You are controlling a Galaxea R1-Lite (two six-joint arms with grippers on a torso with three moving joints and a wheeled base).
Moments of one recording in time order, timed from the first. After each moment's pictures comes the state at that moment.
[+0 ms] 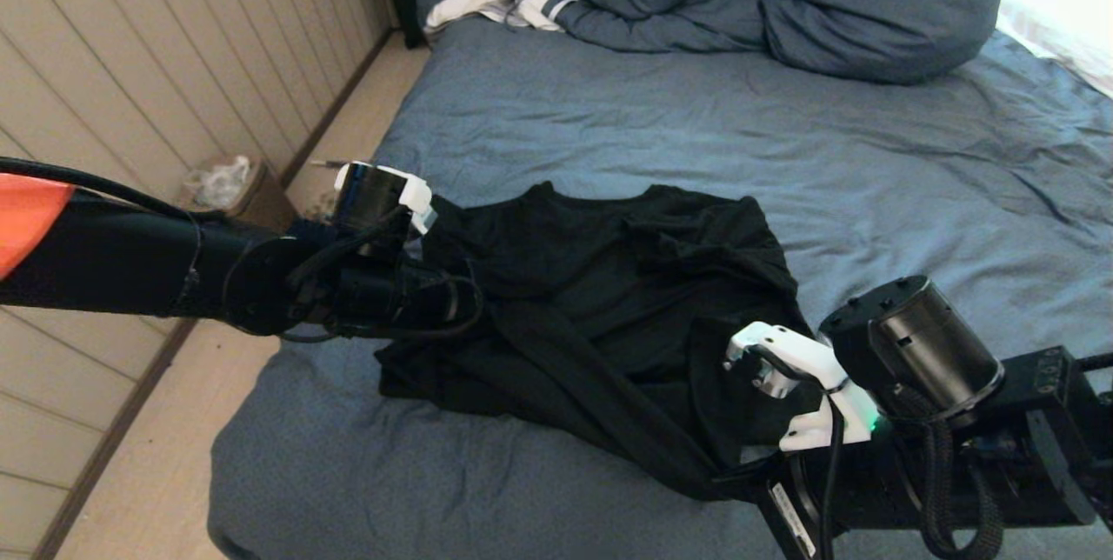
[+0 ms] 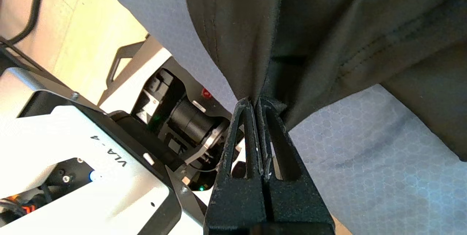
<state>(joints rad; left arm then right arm) -0.51 1.91 -1.23 -0.04 -0.16 -0.58 0.68 1.49 -0.83 0.19 0.10 0.09</state>
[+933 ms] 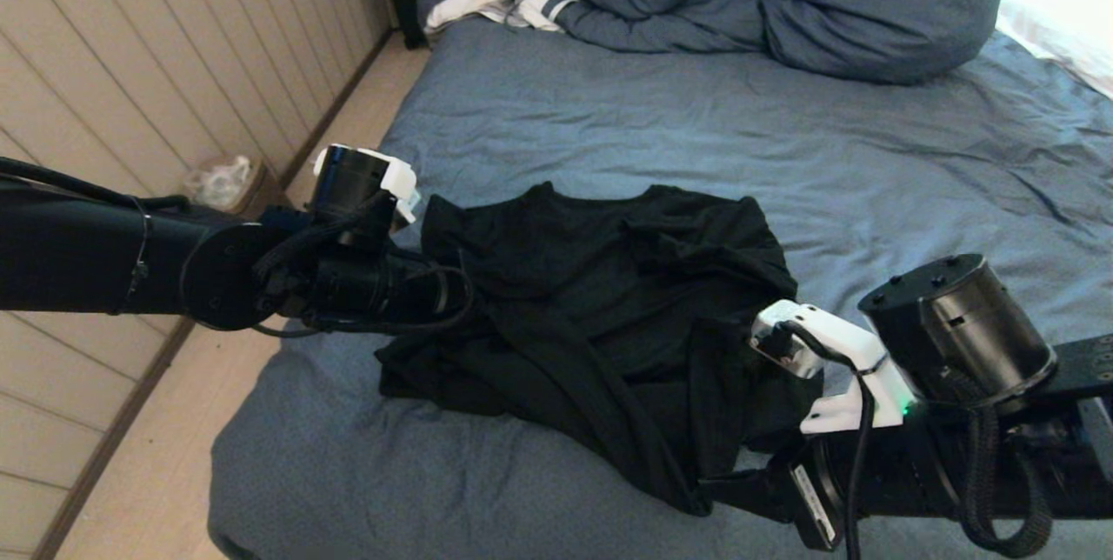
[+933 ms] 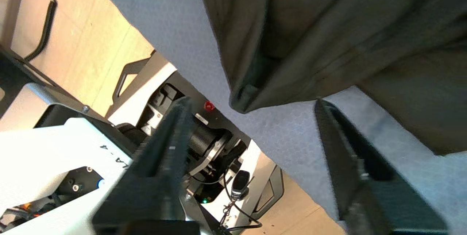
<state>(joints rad) -0.51 1.85 -1.22 0.00 -0.15 -0.58 0.66 1.44 -0.84 0.19 0.11 0.10</state>
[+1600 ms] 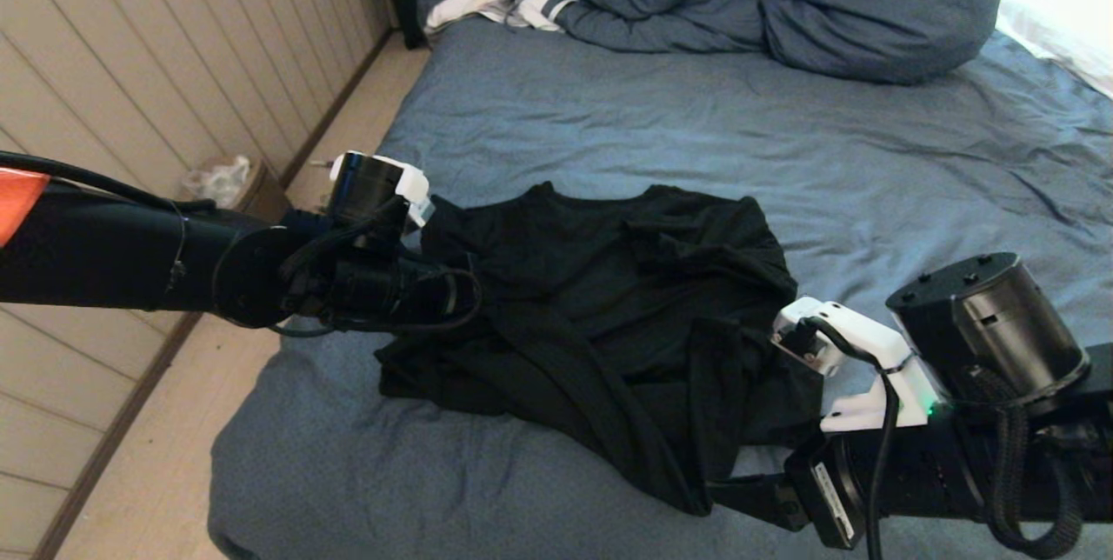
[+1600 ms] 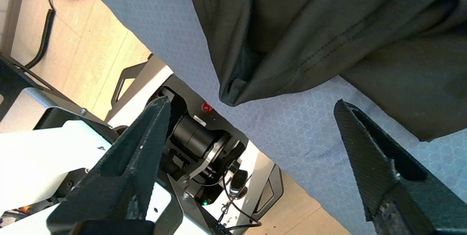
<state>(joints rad) -0.51 1.89 -1.25 -0.01 -0.16 -0.58 0.63 1.40 -0.81 0.19 0.11 0.10</state>
